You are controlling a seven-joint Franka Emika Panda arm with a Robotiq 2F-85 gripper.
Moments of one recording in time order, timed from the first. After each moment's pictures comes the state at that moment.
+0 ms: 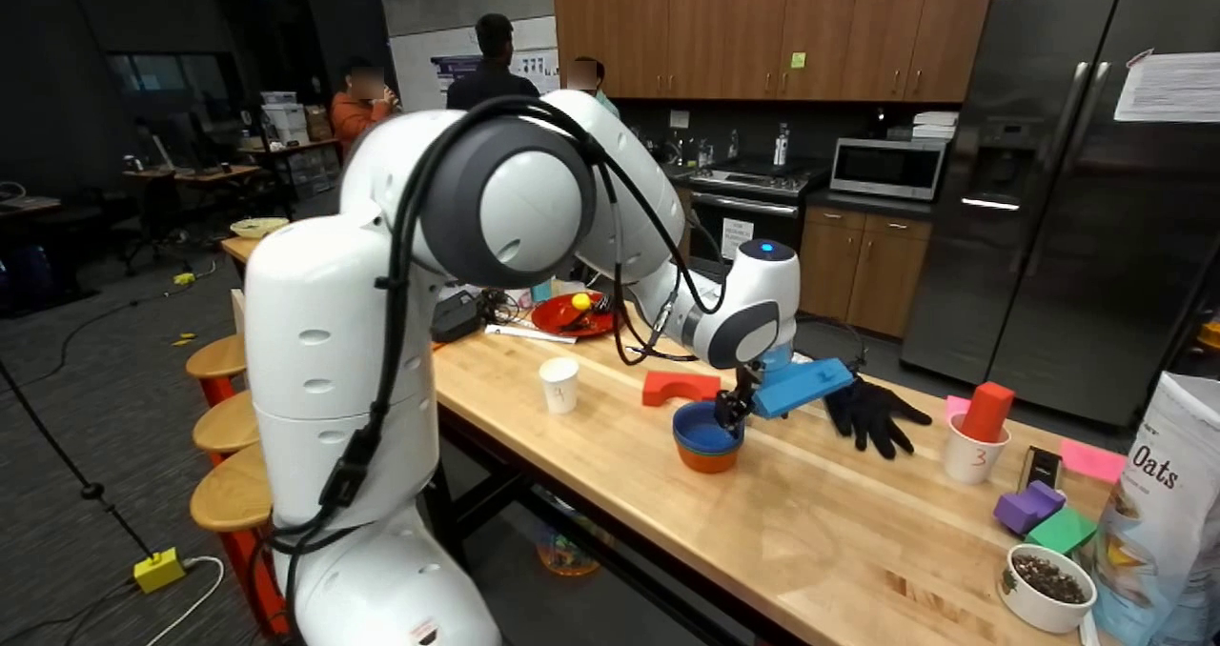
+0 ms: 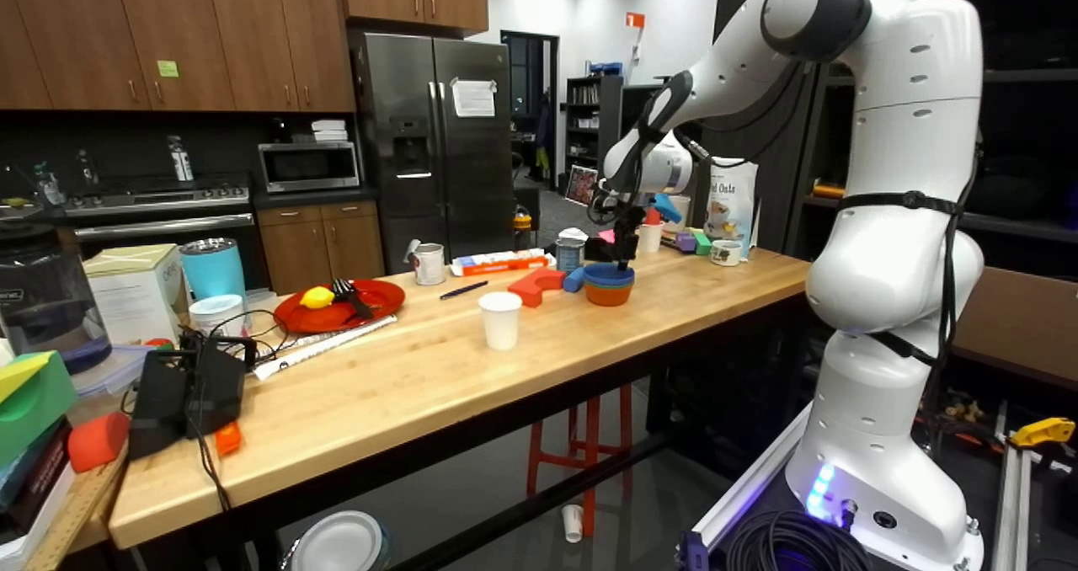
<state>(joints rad) -0.24 0.13 -0.09 -2.25 0.15 2.60 -1.31</state>
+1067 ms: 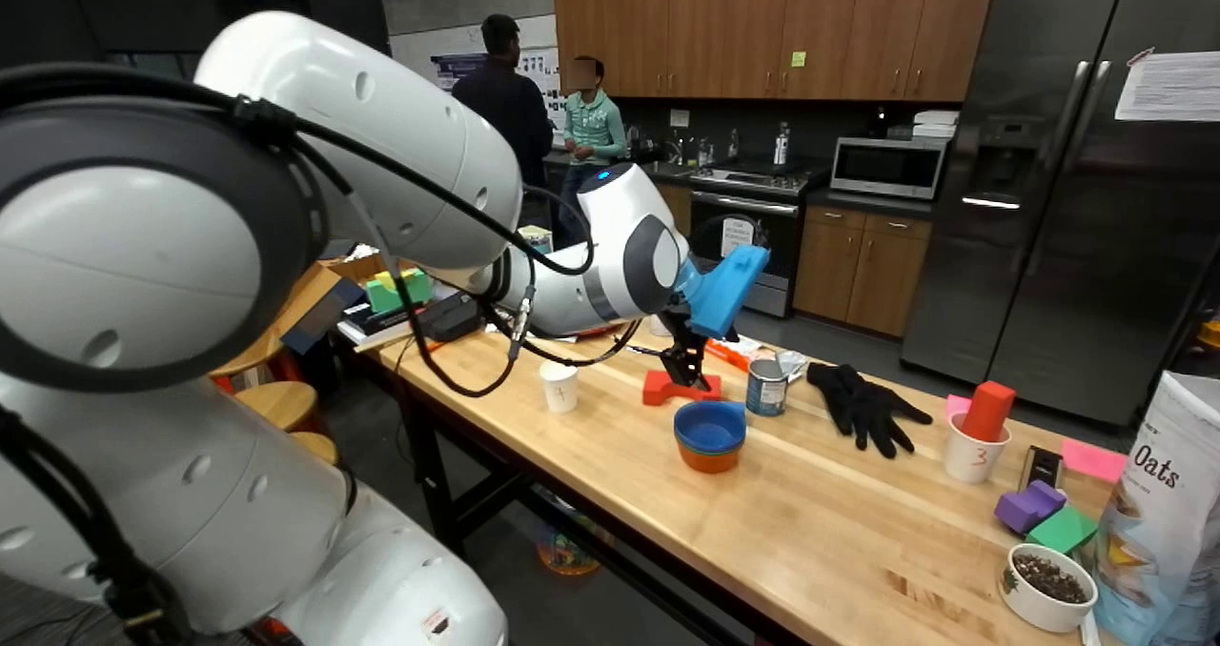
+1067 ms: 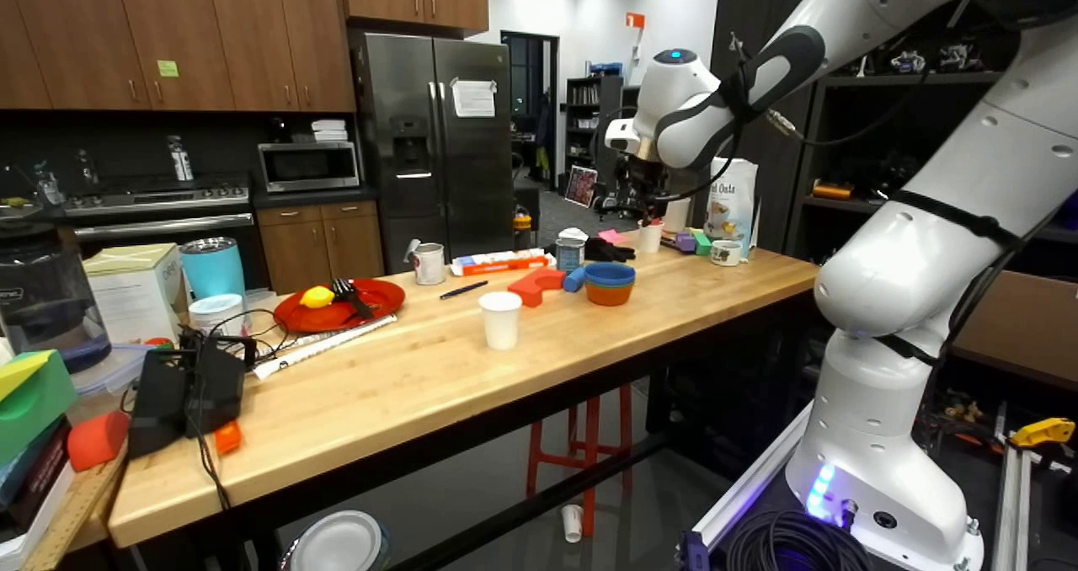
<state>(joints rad) -0.13 -0.43 -0.08 -2.59 -0.52 2.61 -1.17</state>
